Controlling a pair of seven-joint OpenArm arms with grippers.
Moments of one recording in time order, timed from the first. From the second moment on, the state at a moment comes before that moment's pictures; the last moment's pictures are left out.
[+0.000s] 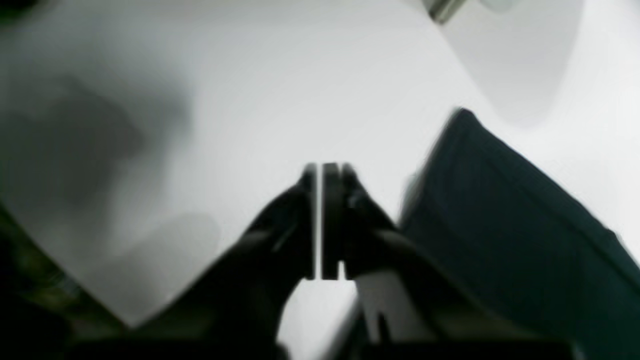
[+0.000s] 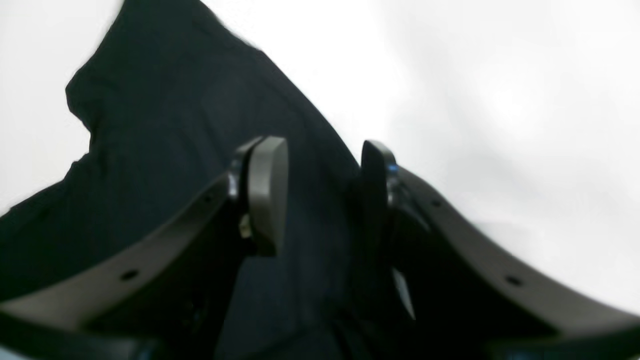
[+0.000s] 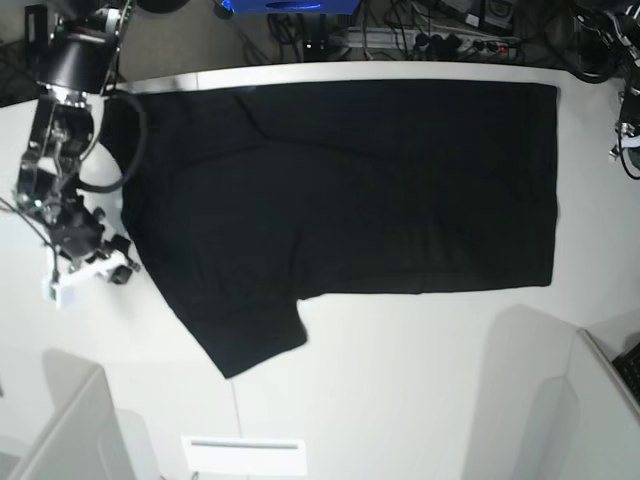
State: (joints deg) left arm 21.7 -13.1 -57.7 103.6 -38.7 -7.0 43.7; right arm 6.3 16.2 15.0 88.3 32.9 0.3 -55.4
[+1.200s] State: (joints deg) left arm 20.1 -13.9 -57.6 100.1 -27.7 -7.2 48.8; right arm 41.4 12.3 -19.1 22.3 31.0 8.0 -22.1
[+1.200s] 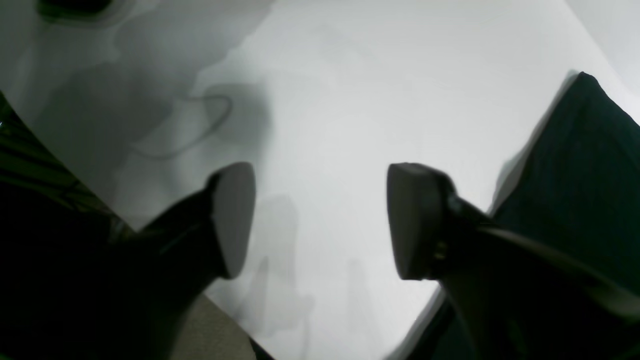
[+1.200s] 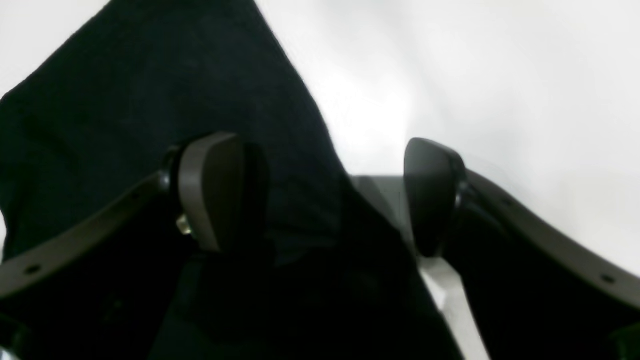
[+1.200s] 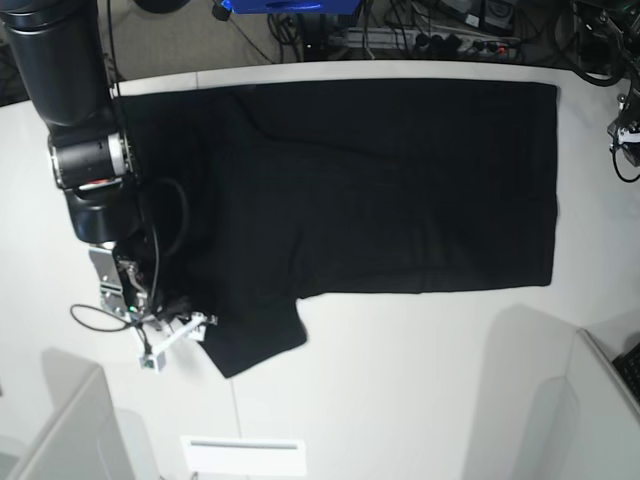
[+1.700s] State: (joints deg) left arm 5.5 -18.1 -43.6 90.4 -26.7 -7.2 49.2; right arm 40.2 12.0 -19.1 22.3 31.7 8.0 -20.8
